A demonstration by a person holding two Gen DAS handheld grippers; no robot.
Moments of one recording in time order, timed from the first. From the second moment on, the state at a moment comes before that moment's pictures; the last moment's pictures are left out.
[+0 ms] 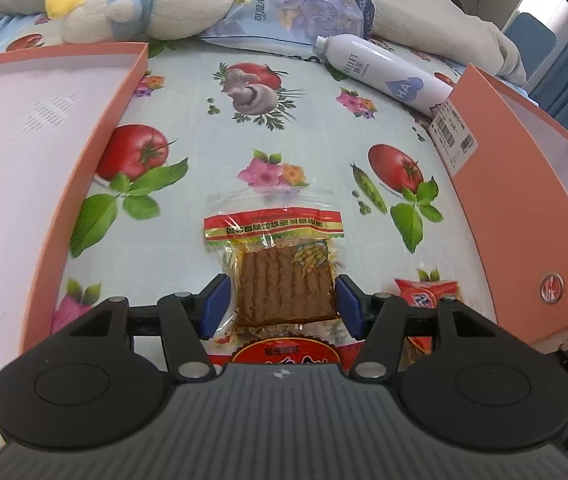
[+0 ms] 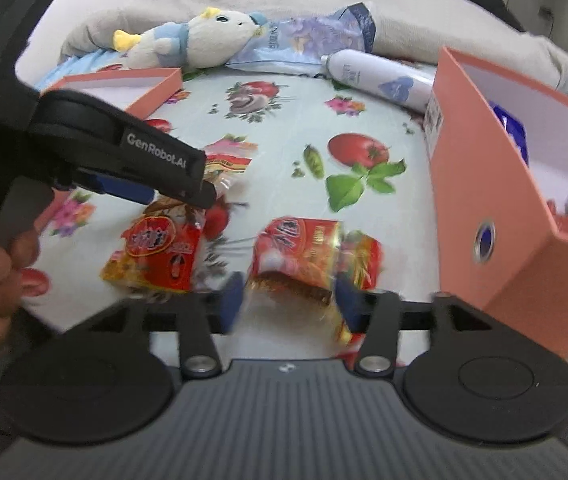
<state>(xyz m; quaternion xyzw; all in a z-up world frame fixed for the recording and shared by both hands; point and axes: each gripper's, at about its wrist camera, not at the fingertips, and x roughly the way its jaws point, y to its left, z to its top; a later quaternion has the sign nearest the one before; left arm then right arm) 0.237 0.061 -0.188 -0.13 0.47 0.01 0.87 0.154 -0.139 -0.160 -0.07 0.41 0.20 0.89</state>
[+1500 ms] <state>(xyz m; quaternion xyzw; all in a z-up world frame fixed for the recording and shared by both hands) 0.213 0.064 -0.157 -0.14 0.46 0.00 0.88 0.190 -0.147 -0.174 -0.01 0.44 0.17 0.88</state>
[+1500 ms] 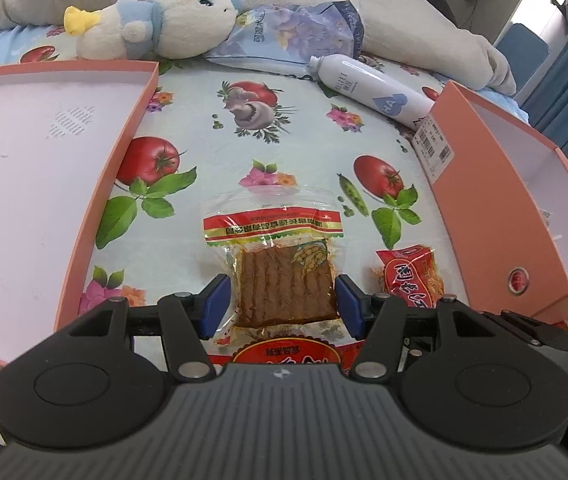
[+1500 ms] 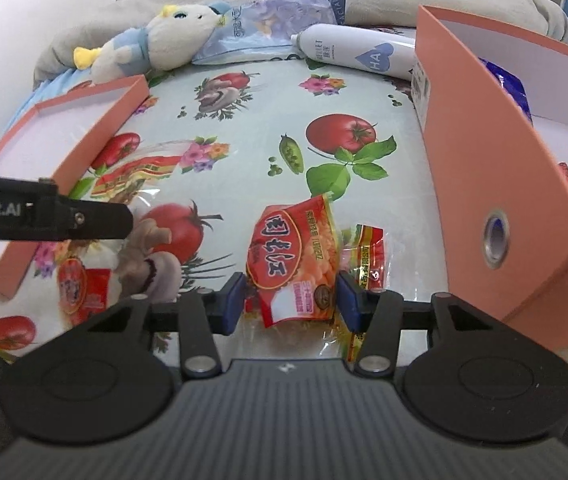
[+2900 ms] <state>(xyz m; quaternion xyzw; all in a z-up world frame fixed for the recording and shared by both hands) 0.239 -0.049 0.054 -0.10 0.33 -0.09 0.93 0.202 -0.260 0.036 0.03 0.27 0.12 0.96</state>
